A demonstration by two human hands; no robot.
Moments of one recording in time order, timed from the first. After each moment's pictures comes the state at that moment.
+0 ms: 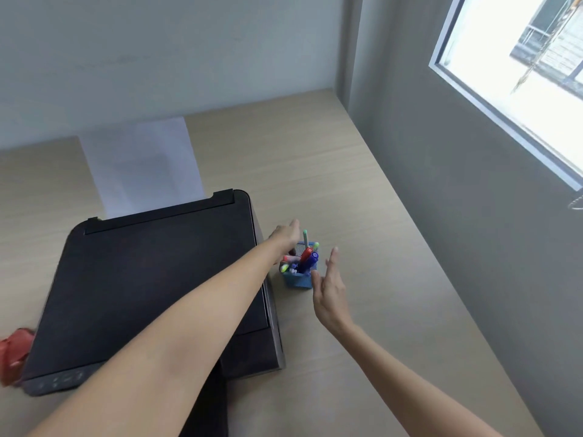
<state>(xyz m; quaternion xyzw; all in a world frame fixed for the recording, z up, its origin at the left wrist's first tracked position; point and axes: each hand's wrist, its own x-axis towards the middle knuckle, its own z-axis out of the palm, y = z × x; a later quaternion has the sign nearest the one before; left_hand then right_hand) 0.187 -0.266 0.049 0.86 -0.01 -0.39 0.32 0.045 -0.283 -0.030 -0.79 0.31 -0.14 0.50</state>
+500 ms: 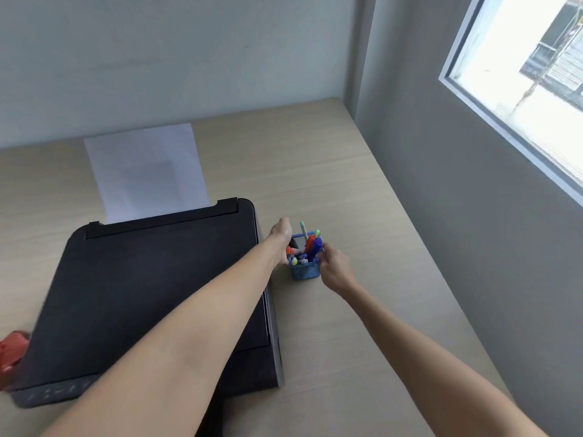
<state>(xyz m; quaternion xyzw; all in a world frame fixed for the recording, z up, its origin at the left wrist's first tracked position) 0.211 -0.273 0.057 0.74 0.14 -0.43 0.50 0.106 -0.343 -0.006 -0.83 0.33 0.00 0.46</state>
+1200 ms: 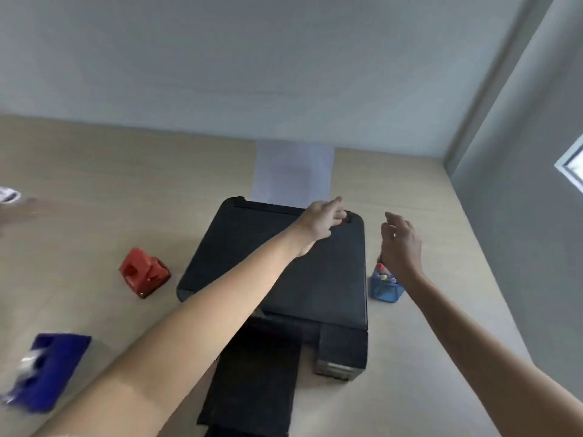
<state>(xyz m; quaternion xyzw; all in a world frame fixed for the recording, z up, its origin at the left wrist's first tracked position) 0.194 -0.099 0.196 0.72 -0.10 -0.32 0.61 0.135 -0.261 0.129 -0.87 0.24 -0.20 0.38</state>
